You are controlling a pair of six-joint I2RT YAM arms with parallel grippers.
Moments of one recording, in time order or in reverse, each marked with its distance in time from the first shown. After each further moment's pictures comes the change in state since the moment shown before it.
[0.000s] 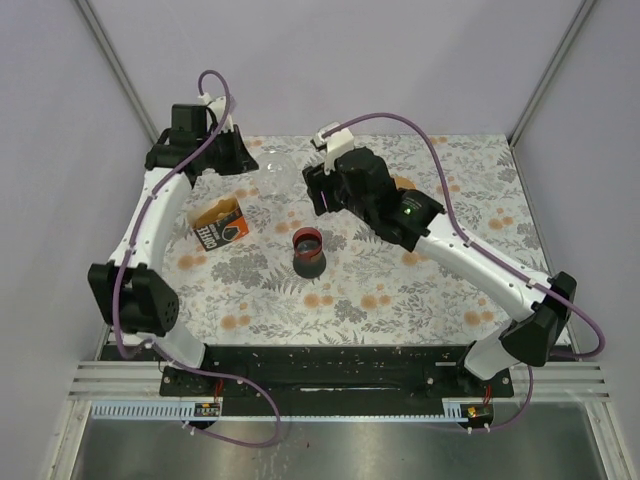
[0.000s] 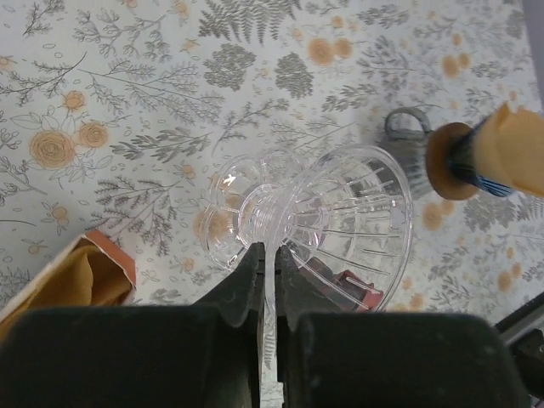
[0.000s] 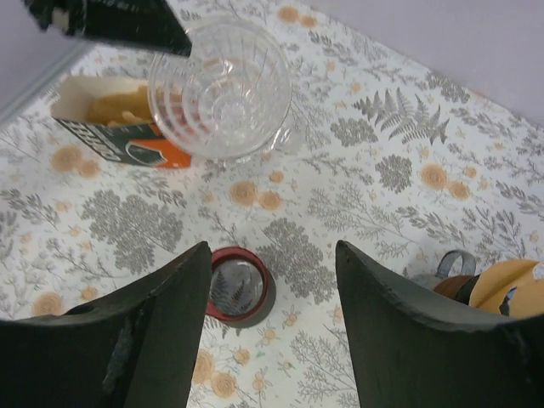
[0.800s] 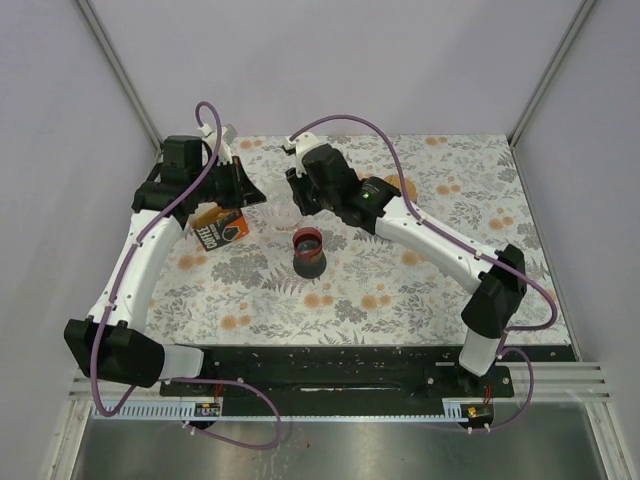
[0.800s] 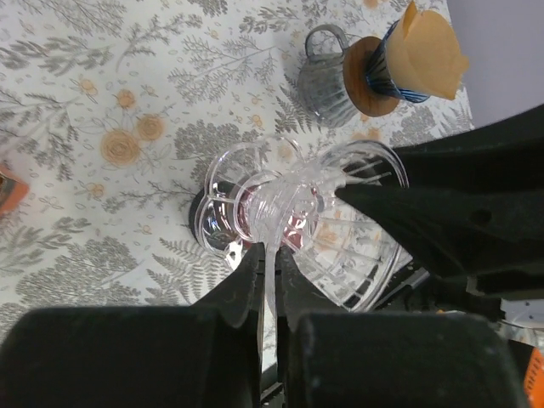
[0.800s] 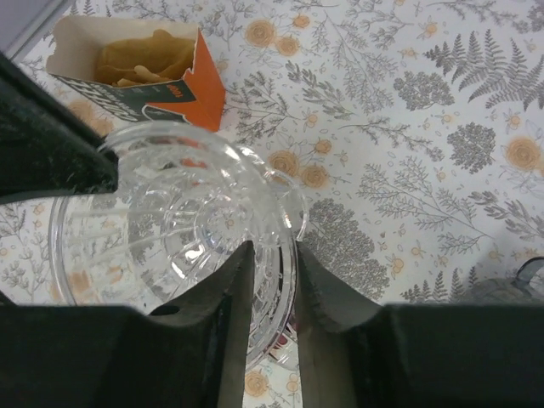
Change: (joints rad) left arm -0.050 -0.367 -0.305 -0.005 0.121 -0.096; right arm 0.000 0.253 0.193 -0.082 -0.132 0.061
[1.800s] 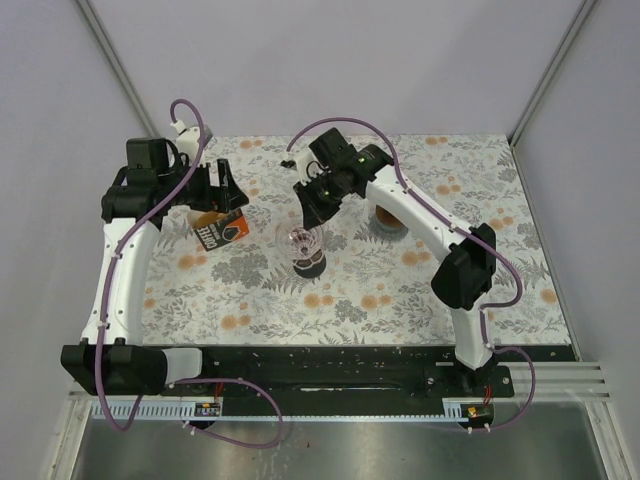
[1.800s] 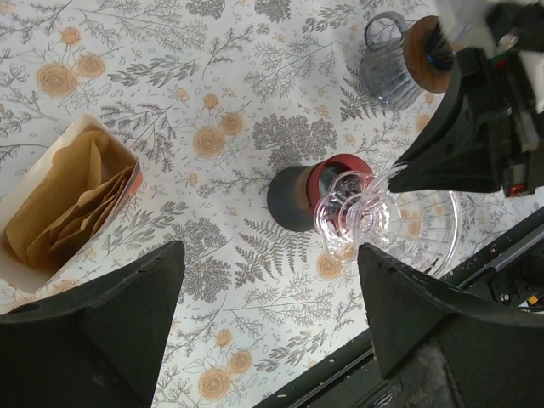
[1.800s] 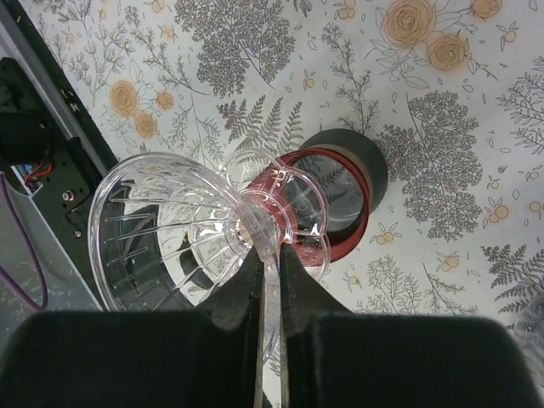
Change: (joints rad) left arm 0.159 -0.062 0.063 -0.169 0.037 0.293; right arm -0.147 0.239 0.306 -0.512 -0.535 -0.194
